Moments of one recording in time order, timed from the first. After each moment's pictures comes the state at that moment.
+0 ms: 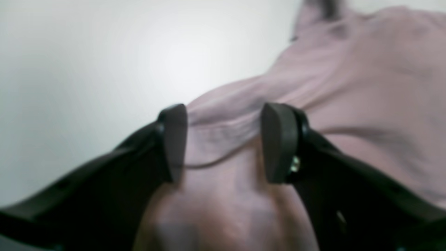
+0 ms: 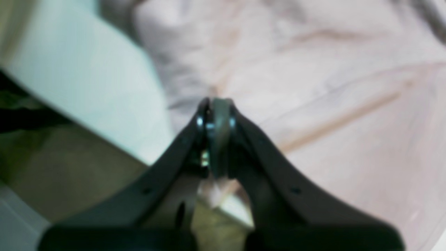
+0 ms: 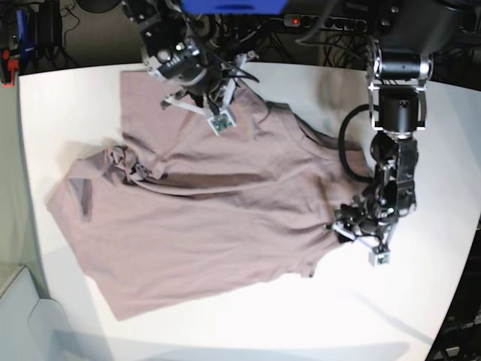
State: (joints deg) left arm -23.2 -11.8 -1.5 53.4 -18.8 -3.2 33.3; right arm -17.0 3.7 -23.6 104.0 -0.4 5.8 -55.4
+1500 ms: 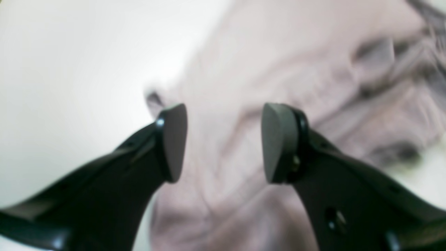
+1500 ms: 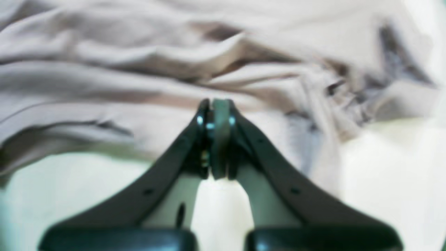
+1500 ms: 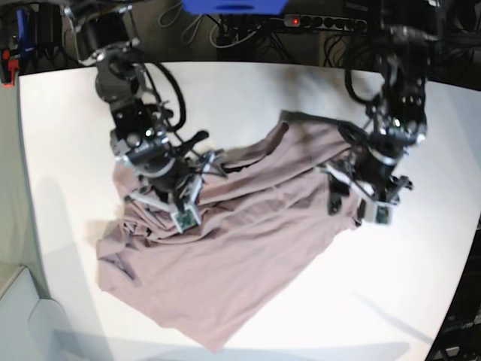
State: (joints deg) left arm 3.2 -17.6 3.3 97.8 -19.0 -3.5 31.3; right arm 1.3 7.7 -17.9 101.9 0.0 6.0 -51.3
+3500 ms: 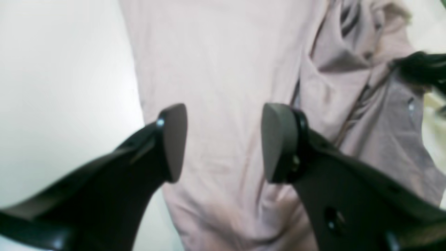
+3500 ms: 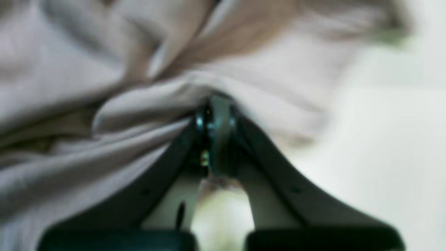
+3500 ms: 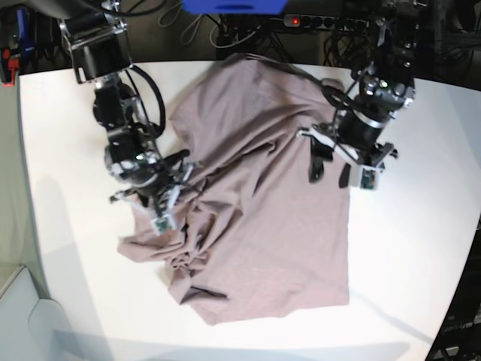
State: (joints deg) left arm 15.4 -14.6 4.2 108.8 -18.8 -3.3 30.7; right arm 7.6 9.0 -10.7 84.0 0.1 6.4 -43.8
